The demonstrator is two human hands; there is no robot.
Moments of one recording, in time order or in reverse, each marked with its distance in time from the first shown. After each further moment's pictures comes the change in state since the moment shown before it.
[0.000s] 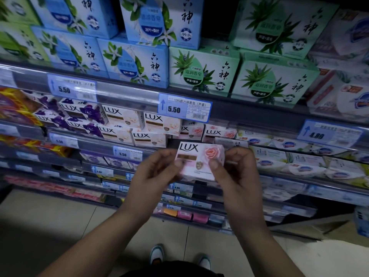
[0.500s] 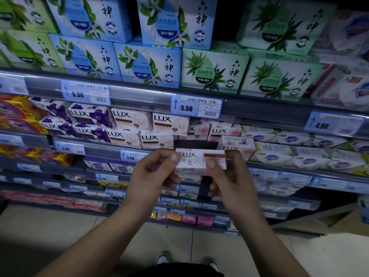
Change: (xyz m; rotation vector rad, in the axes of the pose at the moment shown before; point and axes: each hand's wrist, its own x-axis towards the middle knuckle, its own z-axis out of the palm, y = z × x) left_hand 0.000 0.009 -0.031 0.052 0.003 0.006; right_hand -0.015 0.001 0.027 -0.076 -0.021 0.182
